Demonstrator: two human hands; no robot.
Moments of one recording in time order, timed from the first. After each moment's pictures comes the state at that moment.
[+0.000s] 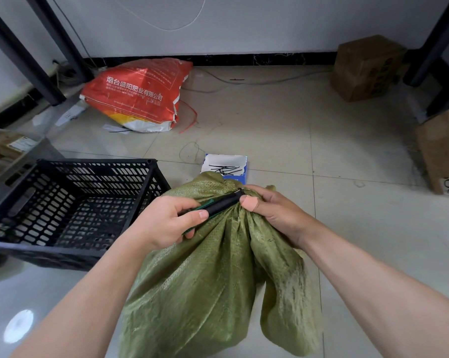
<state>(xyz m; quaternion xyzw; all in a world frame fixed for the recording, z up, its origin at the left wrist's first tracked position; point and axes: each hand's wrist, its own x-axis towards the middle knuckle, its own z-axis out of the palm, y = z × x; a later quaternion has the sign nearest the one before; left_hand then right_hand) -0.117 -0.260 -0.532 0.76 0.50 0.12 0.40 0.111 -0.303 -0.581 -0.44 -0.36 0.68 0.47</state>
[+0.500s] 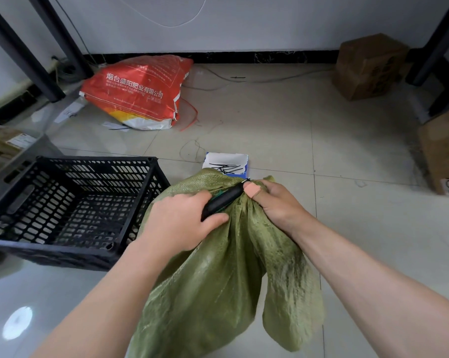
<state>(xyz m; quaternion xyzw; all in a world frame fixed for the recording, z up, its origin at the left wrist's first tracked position) -0.095 -0.262 -0.548 0.86 0.50 0.05 0.02 0.103 -0.293 -0.577 -0.53 -0.40 0.55 0.51</state>
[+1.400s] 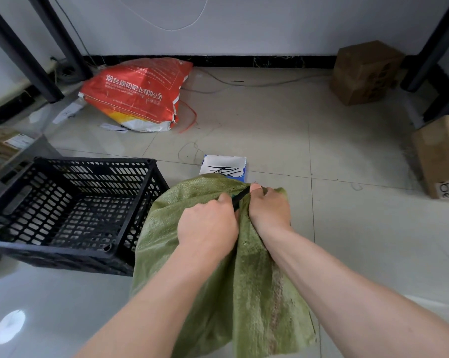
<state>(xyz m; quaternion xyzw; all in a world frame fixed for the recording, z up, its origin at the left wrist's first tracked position) -0.035 -0.285 -0.549 0.83 0.55 -0.02 -0.02 0.077 -0.282 -0.571 -0.81 -0.33 0.32 0.37</state>
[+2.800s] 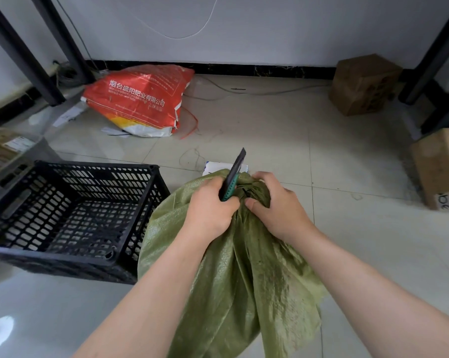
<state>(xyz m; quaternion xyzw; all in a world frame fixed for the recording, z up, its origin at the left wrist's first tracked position) -0.046 -0.245 -0.547 0.70 0.55 0.26 0.36 0.107 -0.289 -0.563 -0.69 -0.58 0.28 0.34</state>
